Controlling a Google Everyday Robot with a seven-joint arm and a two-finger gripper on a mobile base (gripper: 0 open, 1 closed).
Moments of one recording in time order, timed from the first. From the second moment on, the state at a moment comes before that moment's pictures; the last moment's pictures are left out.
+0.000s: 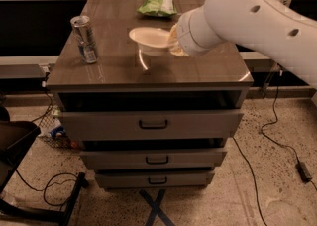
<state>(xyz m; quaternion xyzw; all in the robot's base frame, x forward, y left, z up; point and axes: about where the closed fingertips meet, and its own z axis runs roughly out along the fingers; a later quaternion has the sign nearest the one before) 0.636 -0.058 0.916 -0.77 0.48 -0.21 0.36</state>
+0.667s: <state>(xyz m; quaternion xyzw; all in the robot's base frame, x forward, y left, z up) 0.629 -0.035 0.869 -0.80 0.45 -0.19 0.34</state>
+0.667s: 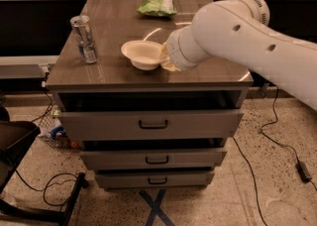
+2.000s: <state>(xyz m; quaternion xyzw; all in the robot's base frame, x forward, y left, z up) 0.626 -0.032 0.873 -0.80 0.45 -0.19 0.34</state>
